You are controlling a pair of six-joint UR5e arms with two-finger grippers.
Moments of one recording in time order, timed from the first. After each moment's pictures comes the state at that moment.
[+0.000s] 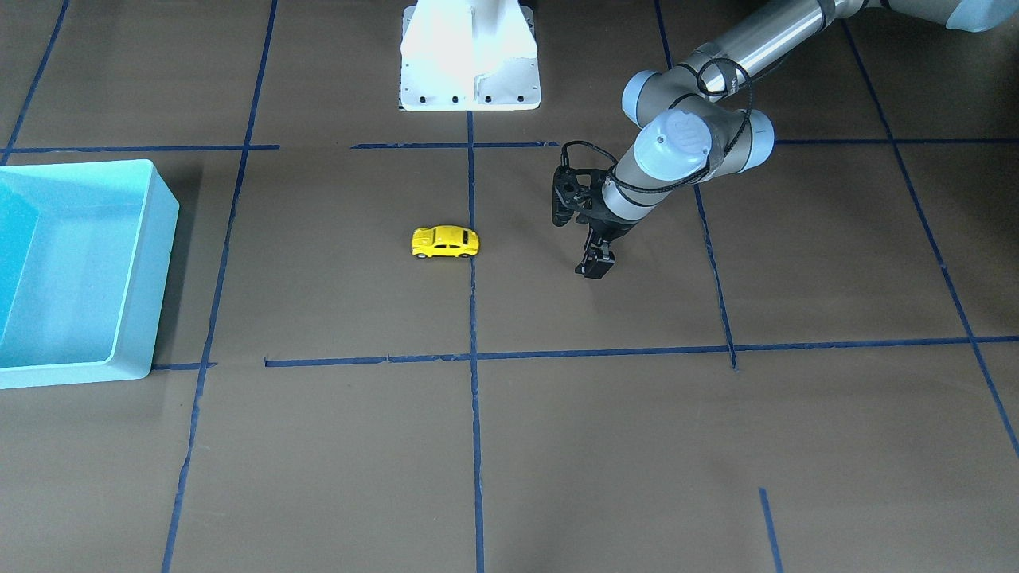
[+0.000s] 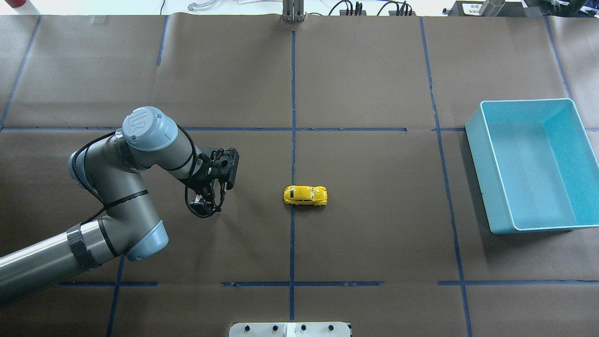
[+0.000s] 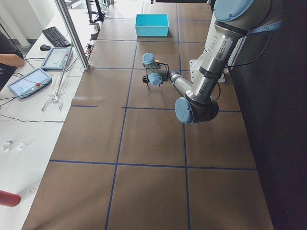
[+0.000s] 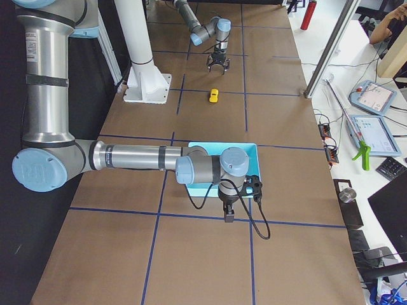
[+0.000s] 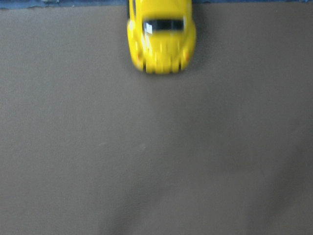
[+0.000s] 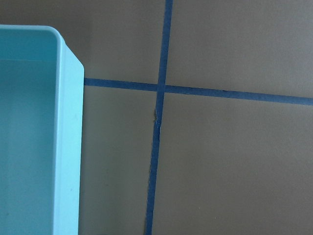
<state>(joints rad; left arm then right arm) -0.59 -2.06 -1.52 -2.03 -2.12 0.44 1.51 -1.63 1.63 -1.50 2.30 0.02</state>
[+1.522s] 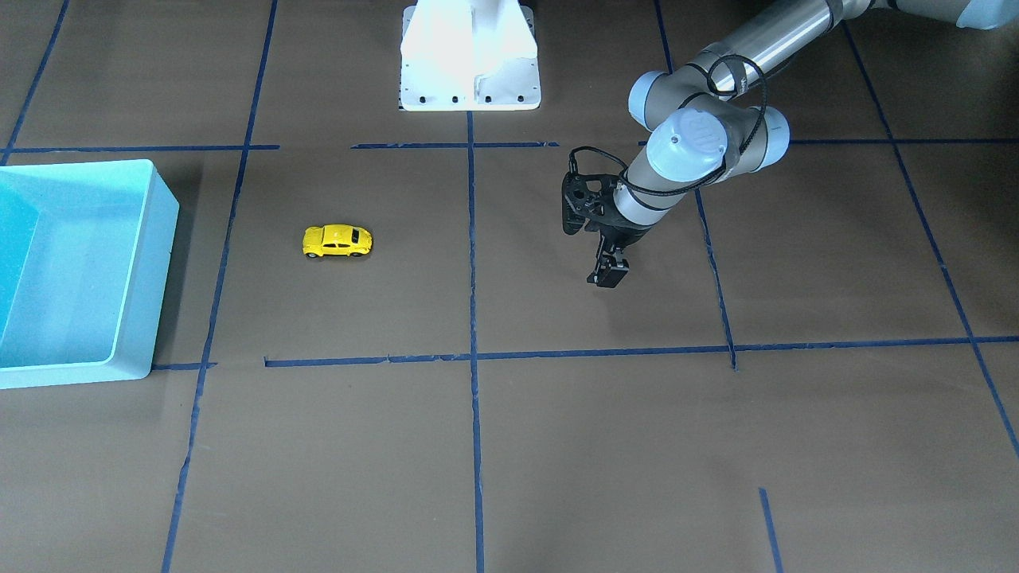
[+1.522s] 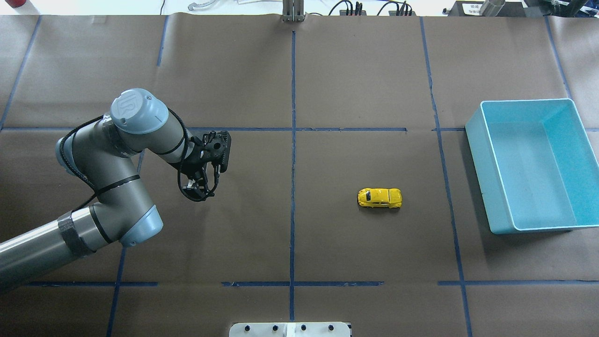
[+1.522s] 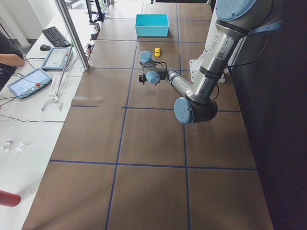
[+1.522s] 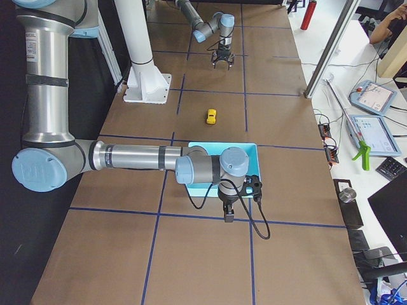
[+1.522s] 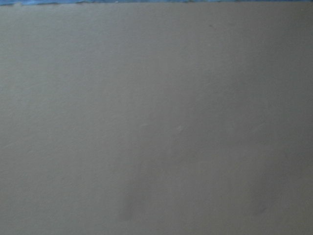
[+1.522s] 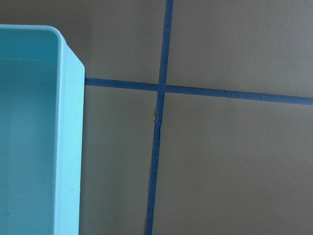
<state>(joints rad) -0.66 -2.07 -1.56 -1.95 -2.12 0.44 1.51 -1.63 1.63 -1.50 2.30 0.02</state>
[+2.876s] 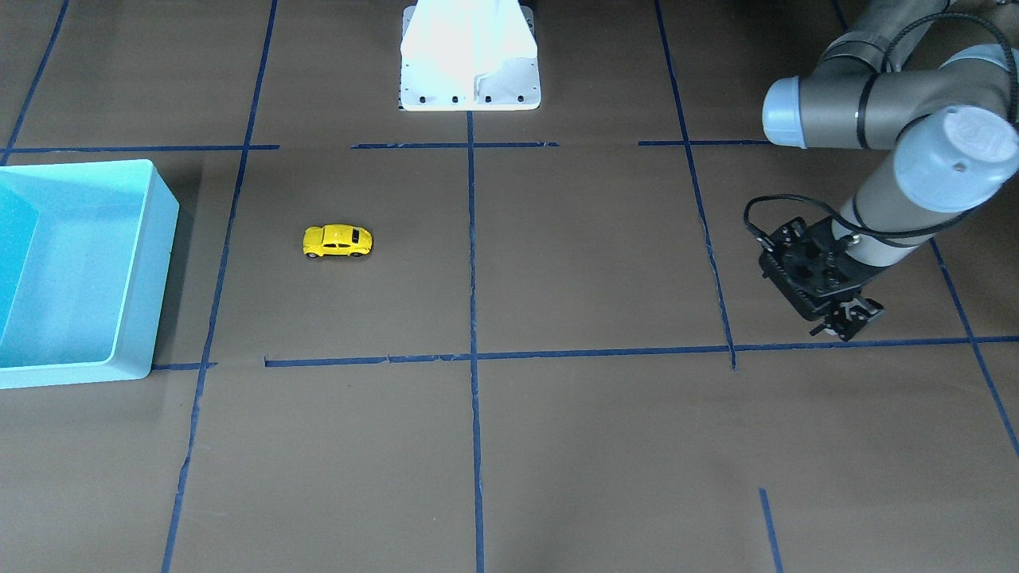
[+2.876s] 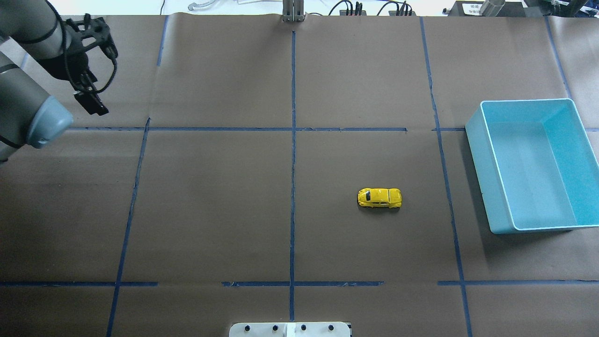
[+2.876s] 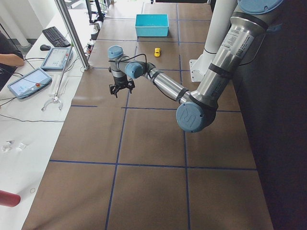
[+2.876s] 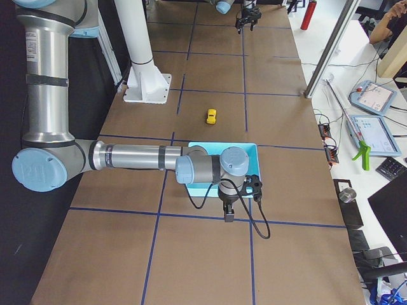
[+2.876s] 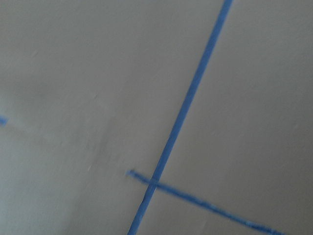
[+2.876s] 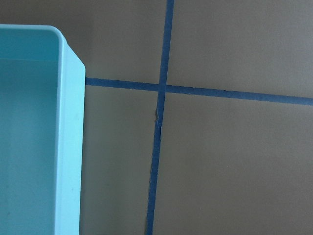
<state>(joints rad) -1.09 -2.00 -1.64 -1.50 -2.20 0.41 1.51 -1.63 1.63 -1.50 2.30 0.02</state>
